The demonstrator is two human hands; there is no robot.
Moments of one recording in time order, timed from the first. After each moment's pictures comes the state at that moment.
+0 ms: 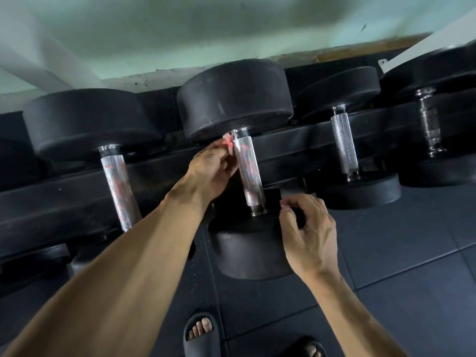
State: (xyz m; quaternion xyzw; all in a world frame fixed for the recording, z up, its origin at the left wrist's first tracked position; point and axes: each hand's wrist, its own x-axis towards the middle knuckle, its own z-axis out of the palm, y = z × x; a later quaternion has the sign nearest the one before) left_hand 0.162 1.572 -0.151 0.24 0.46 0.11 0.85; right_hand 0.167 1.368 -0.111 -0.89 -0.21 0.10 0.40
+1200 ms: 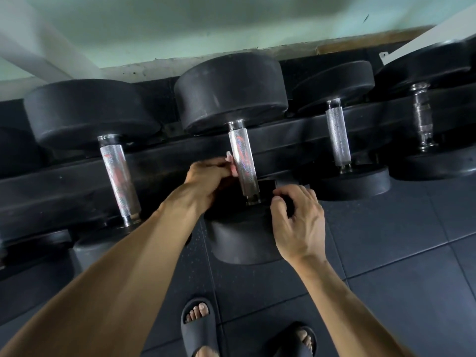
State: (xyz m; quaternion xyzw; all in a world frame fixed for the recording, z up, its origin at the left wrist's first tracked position) left_hand 0.130 1.545 -0.133 0.43 0.52 0.00 0.74; right_hand 0.165 1.371 -0.105 -0.89 -0.20 0.12 0.38
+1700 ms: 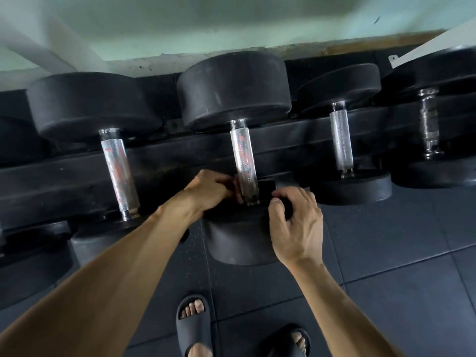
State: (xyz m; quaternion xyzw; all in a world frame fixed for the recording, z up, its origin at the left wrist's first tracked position) left_hand 0.113 1.538 -0.124 0.61 0.44 -0.12 0.65; right_hand 0.167 1.369 -0.107 -0.89 -0.21 0.11 0.38
